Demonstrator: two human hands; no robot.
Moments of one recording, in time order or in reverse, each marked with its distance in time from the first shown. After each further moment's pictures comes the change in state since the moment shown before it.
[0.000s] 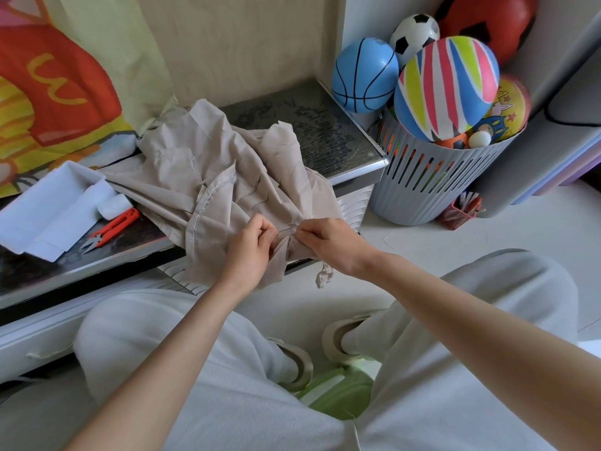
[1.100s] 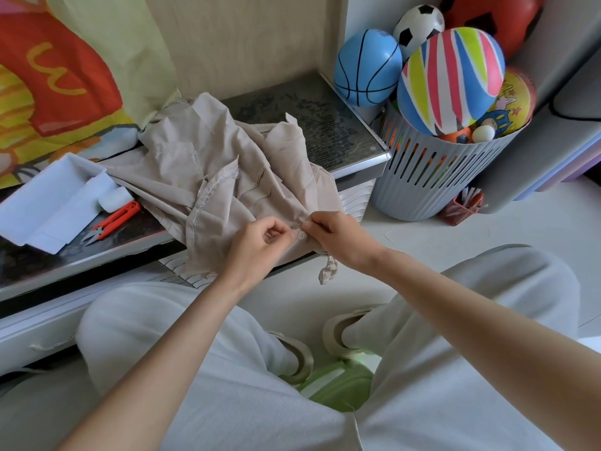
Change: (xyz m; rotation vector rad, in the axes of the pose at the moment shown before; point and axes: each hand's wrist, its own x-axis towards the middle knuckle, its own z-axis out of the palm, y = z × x) left_hand -0.009 0.014 -0.002 -0.162 -0.091 -0.076; right_hand -0.003 0.007 -0.001 0.017 0.017 0.068
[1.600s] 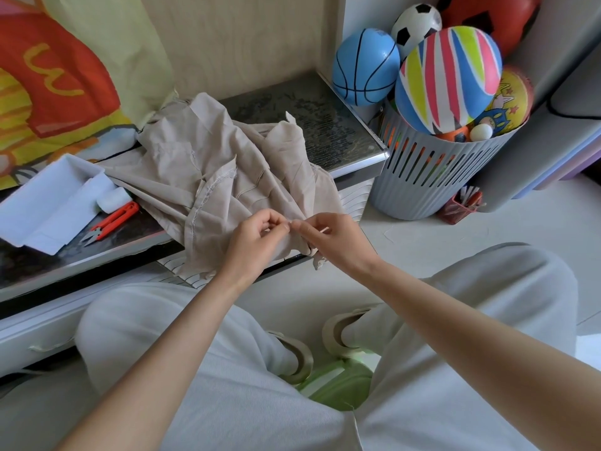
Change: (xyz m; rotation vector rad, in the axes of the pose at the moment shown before) left_hand 0.001 0.004 -0.001 -0.130 -0.002 0.028; right_hand -0.009 -0.004 0.014 0.361 0.151 0.099
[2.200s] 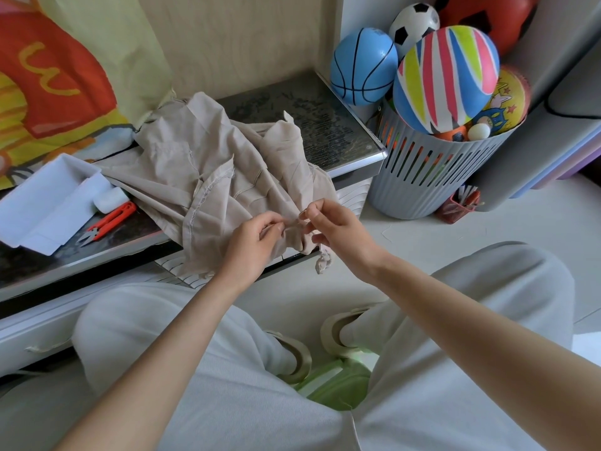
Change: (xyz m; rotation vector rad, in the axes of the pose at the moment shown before) left_hand 0.005 -0.010 0.000 0.146 -0.015 0.050; right_hand -0.001 -0.008 -0.008 0.404 -0.102 -0.017
